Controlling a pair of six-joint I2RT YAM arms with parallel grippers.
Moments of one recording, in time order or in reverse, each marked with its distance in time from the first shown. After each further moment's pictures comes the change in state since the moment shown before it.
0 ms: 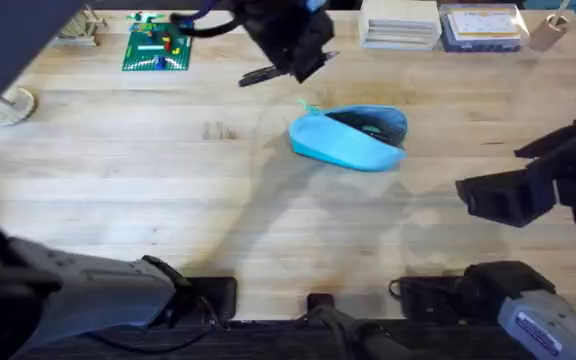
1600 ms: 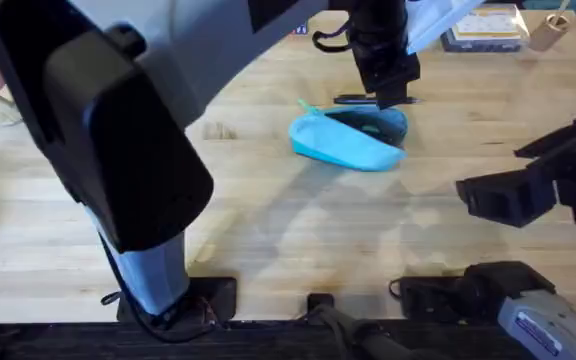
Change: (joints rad) left arm -0.150 0.425 0.240 0.085 0.278 0.236; right arm 0.000 0.000 0.000 0.000 0.000 0.000
